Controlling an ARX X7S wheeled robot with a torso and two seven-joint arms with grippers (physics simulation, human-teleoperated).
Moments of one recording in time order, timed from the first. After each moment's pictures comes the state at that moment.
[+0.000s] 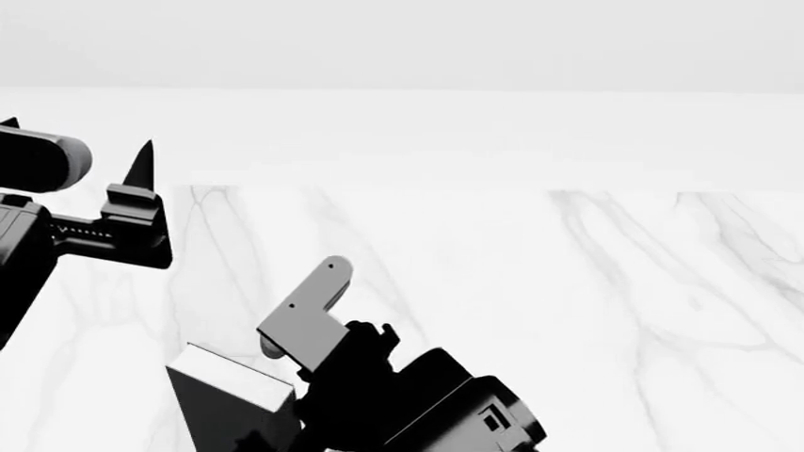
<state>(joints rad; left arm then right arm) -0.75 -0.31 0.14 0.46 -0.41 -1.06 -0.21 0.97 0.09 -0.86 0.59 0.37 0.65 -0.55</state>
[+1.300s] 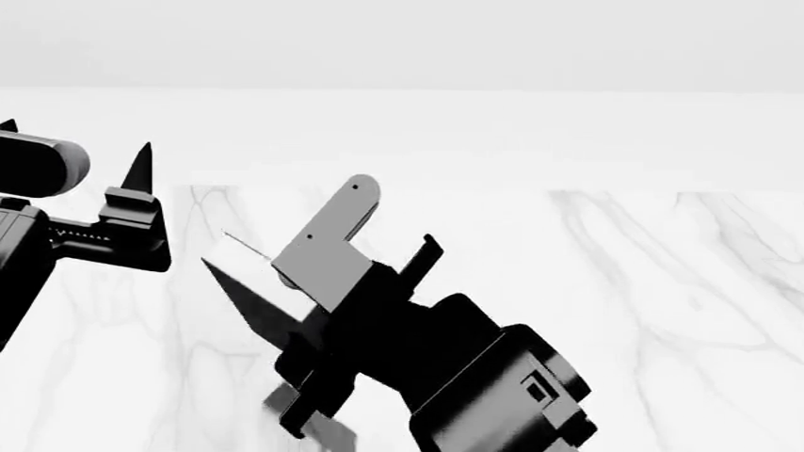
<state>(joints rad) -0.74 -0.32 0.14 0.47 -0.43 -1.06 -0.23 1.05 0.21 -0.87 0.31 0.37 0.77 -0.34</state>
